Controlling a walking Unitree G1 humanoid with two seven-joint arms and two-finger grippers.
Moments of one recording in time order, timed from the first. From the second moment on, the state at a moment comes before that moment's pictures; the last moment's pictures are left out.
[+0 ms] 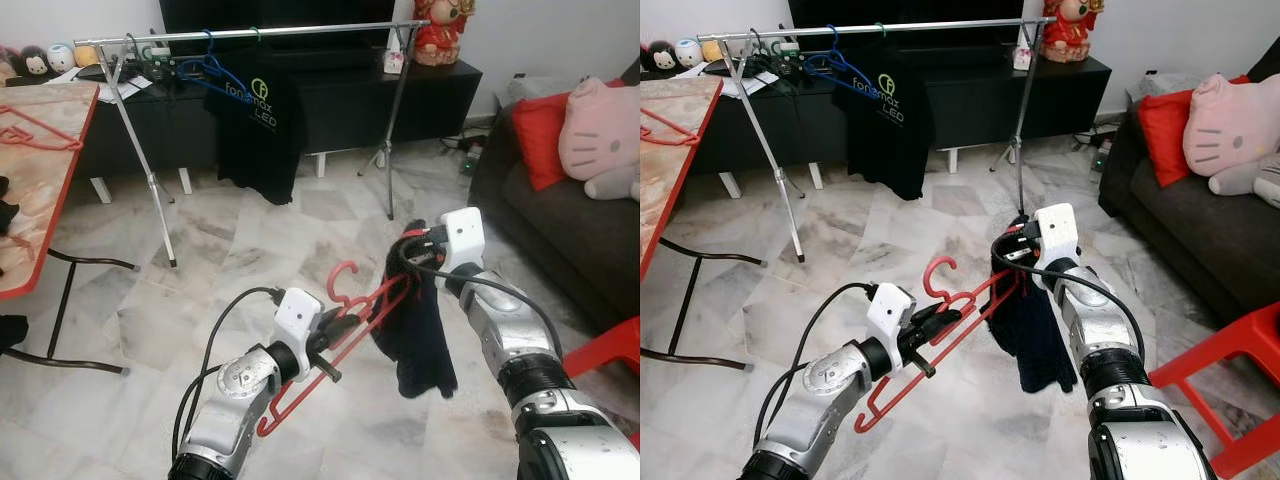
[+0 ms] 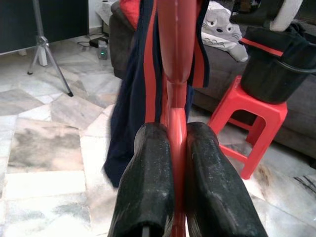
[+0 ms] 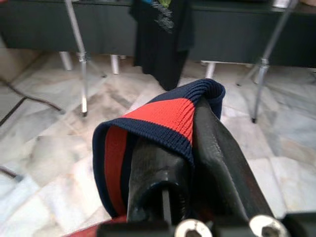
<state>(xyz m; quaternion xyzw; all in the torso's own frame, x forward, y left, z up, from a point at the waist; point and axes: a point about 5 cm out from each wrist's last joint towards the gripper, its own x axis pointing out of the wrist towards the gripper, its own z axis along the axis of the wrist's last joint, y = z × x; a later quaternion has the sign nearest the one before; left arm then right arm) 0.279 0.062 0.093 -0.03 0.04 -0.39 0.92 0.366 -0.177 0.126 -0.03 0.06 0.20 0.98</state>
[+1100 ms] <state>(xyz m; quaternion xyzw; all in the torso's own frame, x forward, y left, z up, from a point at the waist) 0.271 0.070 0.101 -0.03 0.03 -0.44 0.90 0.366 -0.194 0.110 -0.16 0.10 0.17 0.97</state>
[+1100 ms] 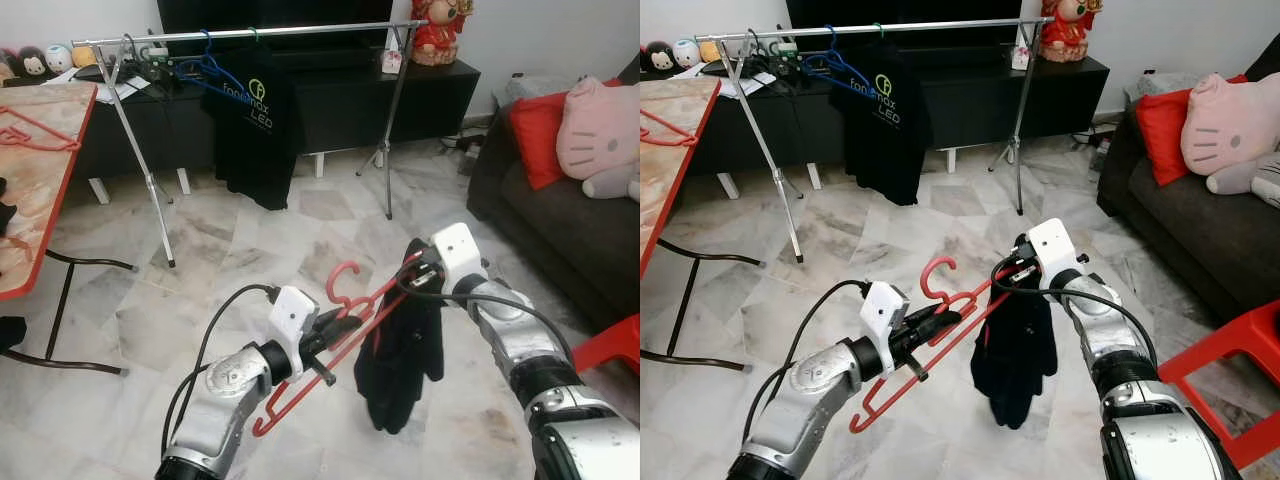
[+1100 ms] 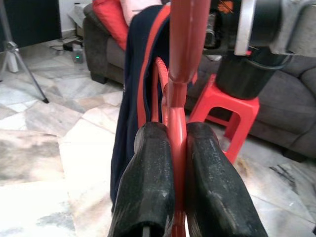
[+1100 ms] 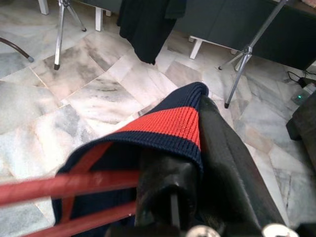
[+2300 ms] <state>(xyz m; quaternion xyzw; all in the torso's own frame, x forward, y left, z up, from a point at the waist) 0.267 0.062 0.100 -0.04 0.04 -0.46 0.88 0.369 -0.168 0.115 -0.14 0.07 0.22 0.96</state>
